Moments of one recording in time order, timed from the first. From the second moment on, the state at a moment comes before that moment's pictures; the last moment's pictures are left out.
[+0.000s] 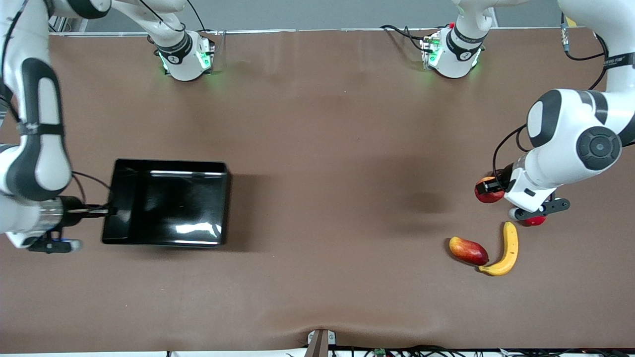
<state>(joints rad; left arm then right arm) 0.04 0.27 -0.16 -1.77 0.05 1.92 -0.35 -0.03 0.57 -0.05 -1.37 0.16 1.67 -0.06</state>
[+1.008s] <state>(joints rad) 0.04 0.26 -0.22 -1.67 0.05 1.80 -0.39 0.42 0.59 -0.05 -1.43 0.29 1.91 0.26</state>
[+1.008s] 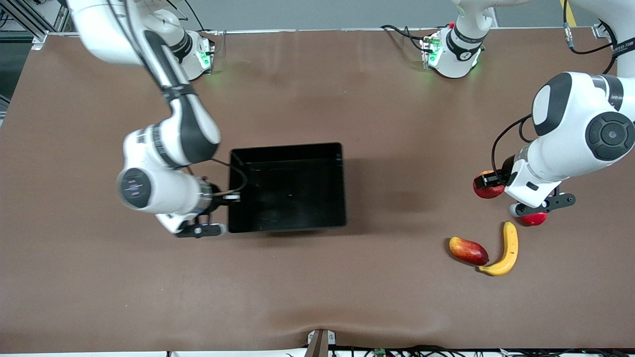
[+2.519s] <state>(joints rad) 0.04 0.26 -0.32 -1.64 0.05 1.79 -0.55 0.47 0.63 -0.10 -1.34 0.28 1.89 0.39</state>
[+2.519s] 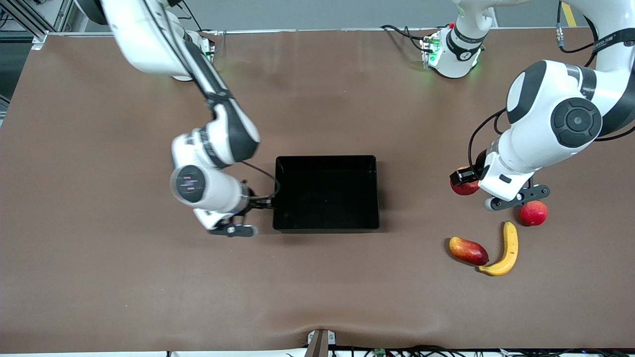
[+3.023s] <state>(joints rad) -0.03 0.31 -0.32 -1.64 0.00 1.80 -0.68 0.28 0.59 -0.13 -1.16 0.21 1.57 0.37</state>
